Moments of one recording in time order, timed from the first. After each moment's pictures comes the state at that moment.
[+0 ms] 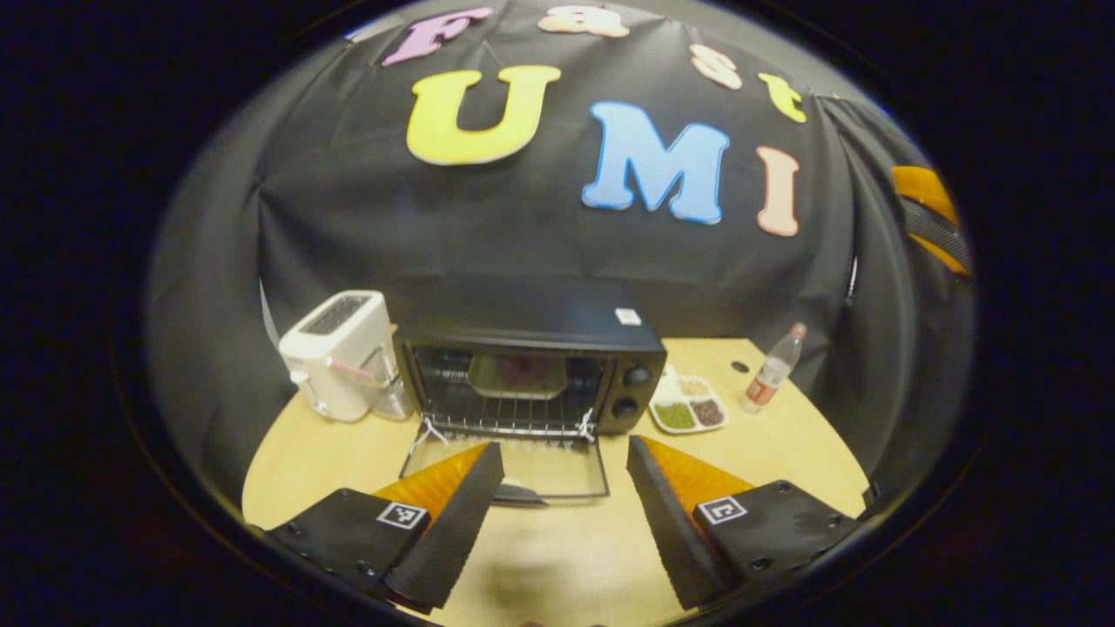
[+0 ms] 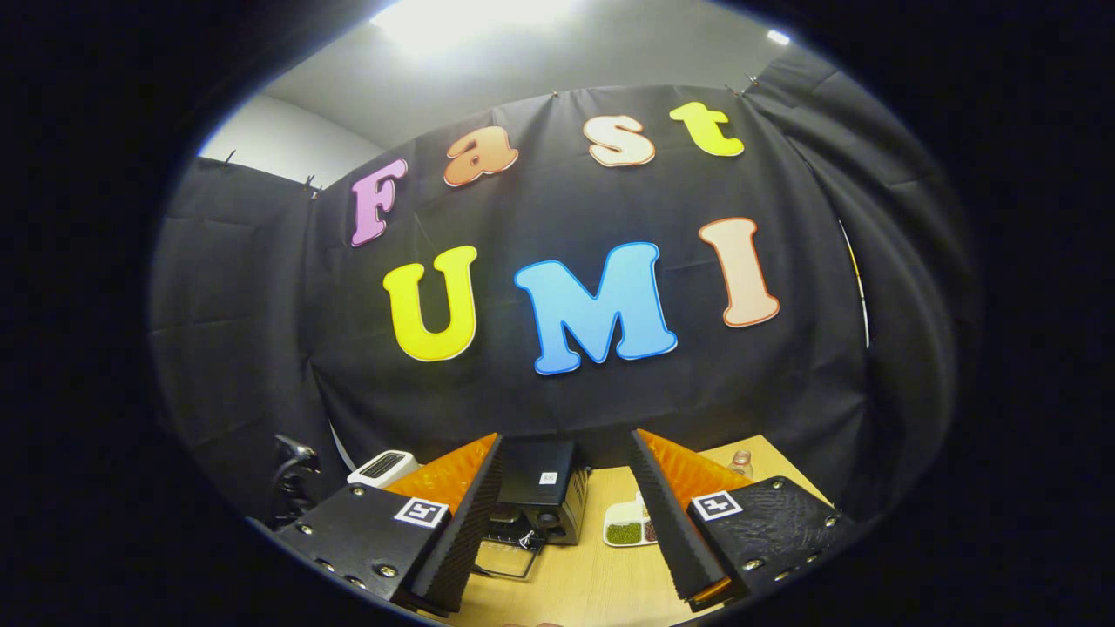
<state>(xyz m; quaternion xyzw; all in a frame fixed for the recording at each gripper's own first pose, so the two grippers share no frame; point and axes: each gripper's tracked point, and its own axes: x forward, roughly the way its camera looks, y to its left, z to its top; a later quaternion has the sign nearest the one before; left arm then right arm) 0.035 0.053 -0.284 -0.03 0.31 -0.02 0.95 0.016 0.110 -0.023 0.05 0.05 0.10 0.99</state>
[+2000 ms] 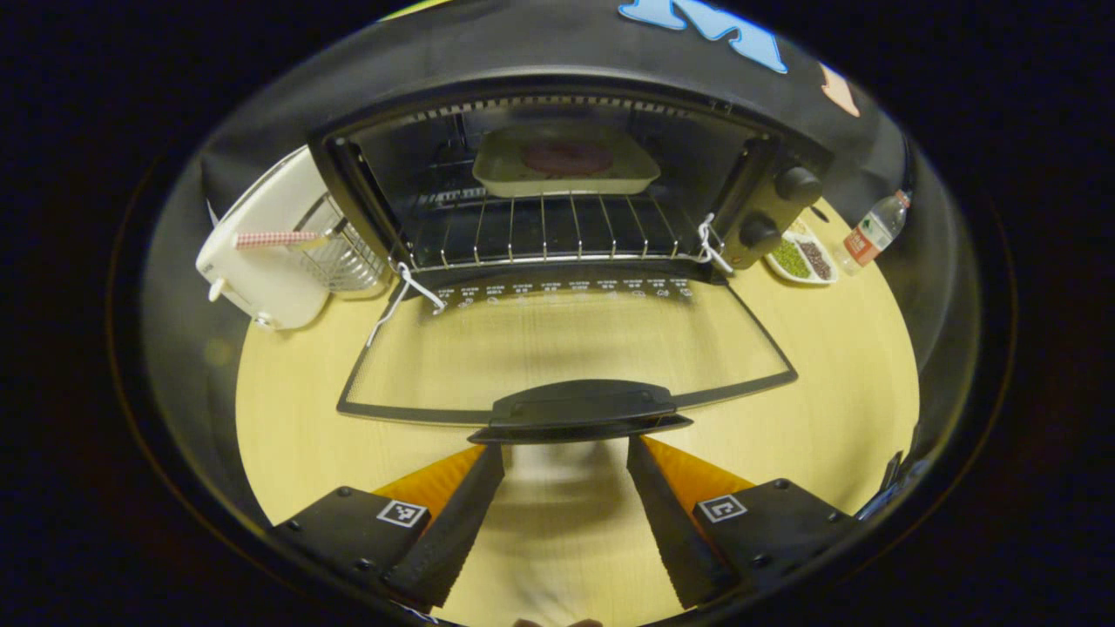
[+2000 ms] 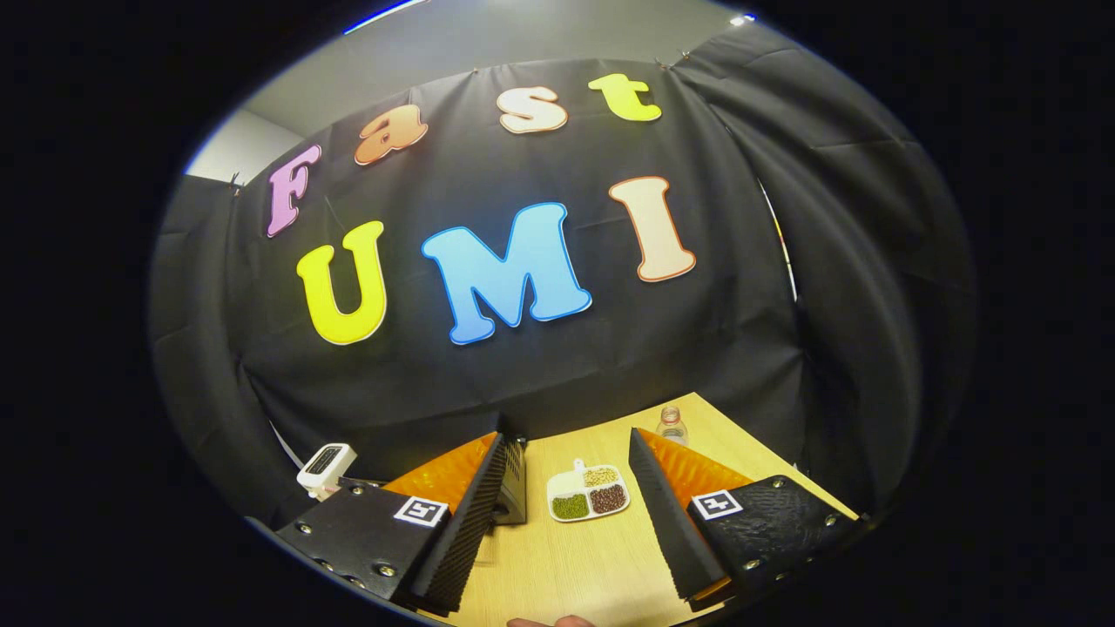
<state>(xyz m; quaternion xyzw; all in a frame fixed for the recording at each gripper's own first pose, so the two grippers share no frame) 0.038 0.120 -0.446 0.02 0.54 -0.02 0.84 0.025 0.046 -0.069 0.07 0.10 -0.01 0.99</state>
